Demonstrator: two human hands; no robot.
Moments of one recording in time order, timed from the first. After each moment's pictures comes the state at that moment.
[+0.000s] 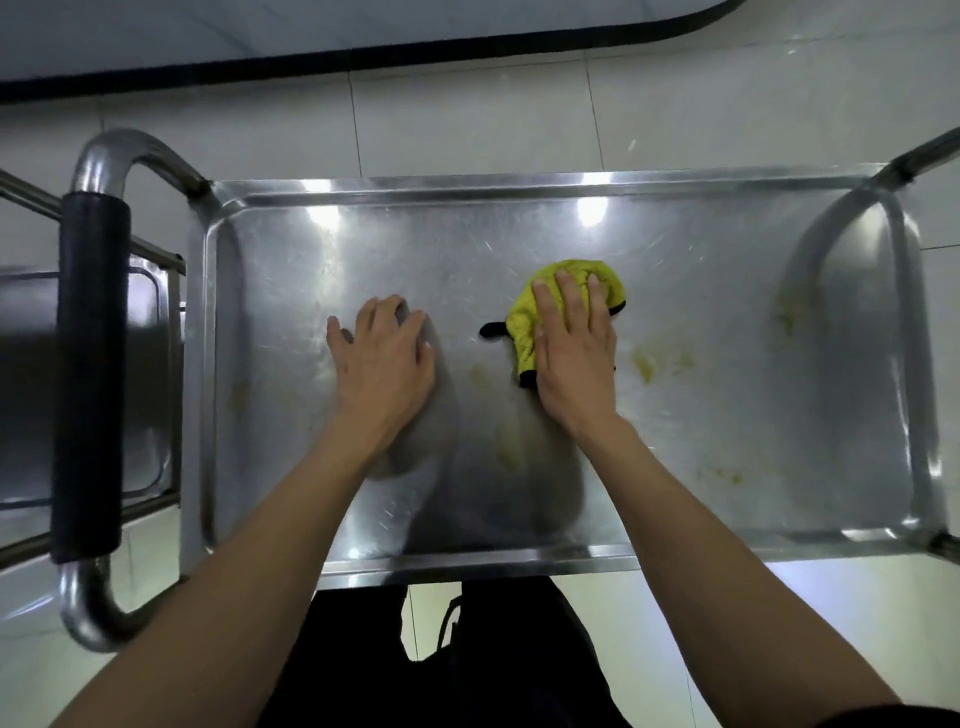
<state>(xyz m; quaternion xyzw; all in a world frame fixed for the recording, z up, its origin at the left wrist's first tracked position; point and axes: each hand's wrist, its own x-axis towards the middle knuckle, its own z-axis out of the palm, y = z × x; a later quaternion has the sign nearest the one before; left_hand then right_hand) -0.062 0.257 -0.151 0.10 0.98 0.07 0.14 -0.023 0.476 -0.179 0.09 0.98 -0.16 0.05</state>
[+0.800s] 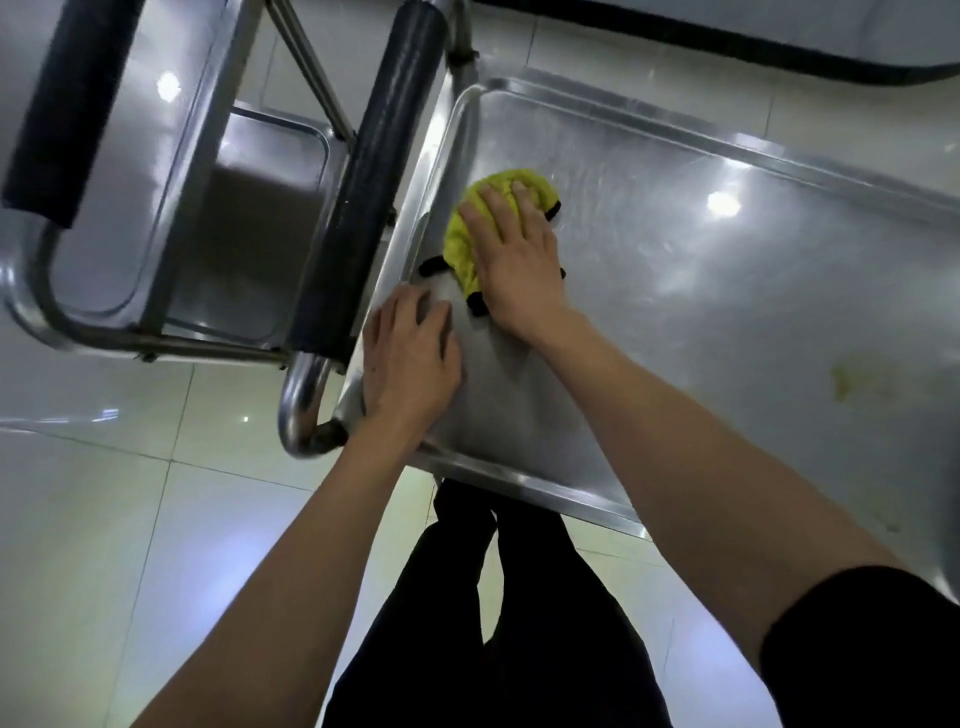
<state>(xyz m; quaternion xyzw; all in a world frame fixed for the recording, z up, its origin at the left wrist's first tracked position) 0.049 0.097 -0.157 -0.09 0.98 0.15 0.09 -0.068 0.223 -0.184 -0.22 0.96 -0.14 0.09</state>
